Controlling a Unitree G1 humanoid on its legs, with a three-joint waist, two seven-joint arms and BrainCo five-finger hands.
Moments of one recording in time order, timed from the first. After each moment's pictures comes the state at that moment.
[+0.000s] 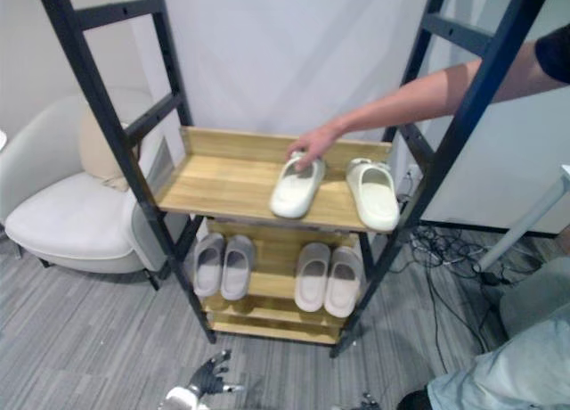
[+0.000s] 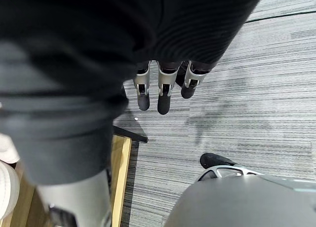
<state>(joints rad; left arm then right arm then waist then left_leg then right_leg) 0.16 0.13 -0.25 0.83 0.10 -0.10 0.04 0.14 -0.11 -0.04 1.08 0.00 -0.04 -0.11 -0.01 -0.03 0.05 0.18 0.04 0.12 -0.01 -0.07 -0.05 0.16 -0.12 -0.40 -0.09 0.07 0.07</state>
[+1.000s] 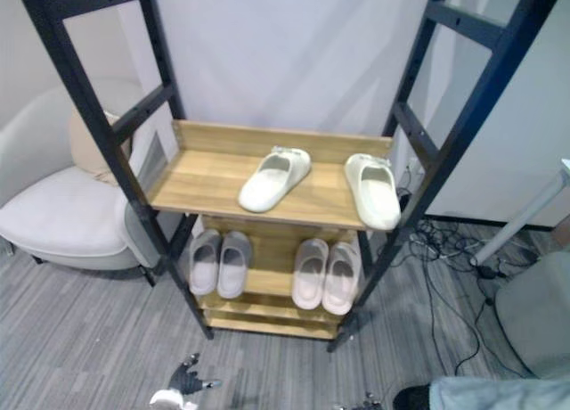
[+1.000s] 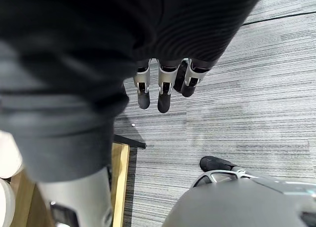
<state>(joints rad) 0.11 0.09 -0.16 0.93 0.17 -0.10 0.13 0.14 -0.11 -0.07 1.07 0.00 -0.05 -0.13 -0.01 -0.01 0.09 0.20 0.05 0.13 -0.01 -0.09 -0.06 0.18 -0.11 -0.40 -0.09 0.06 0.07</state>
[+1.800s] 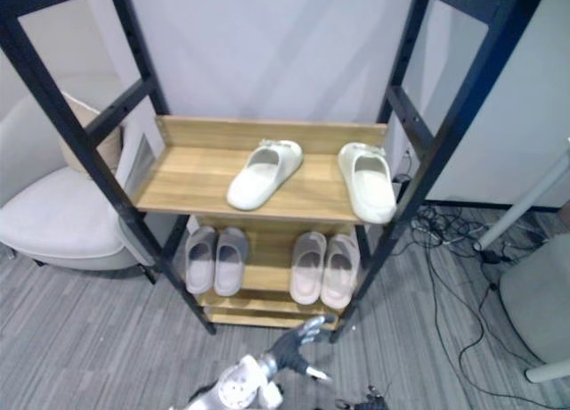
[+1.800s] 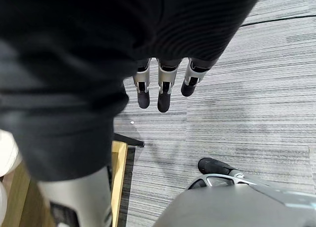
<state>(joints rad) -0.01 0.08 -0.80 0.16 -0.07 -0.13 -0.06 0.14 -0.15 0.02 1.04 0.00 -0.05 -0.13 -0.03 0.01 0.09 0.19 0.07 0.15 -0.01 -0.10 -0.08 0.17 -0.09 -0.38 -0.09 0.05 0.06</state>
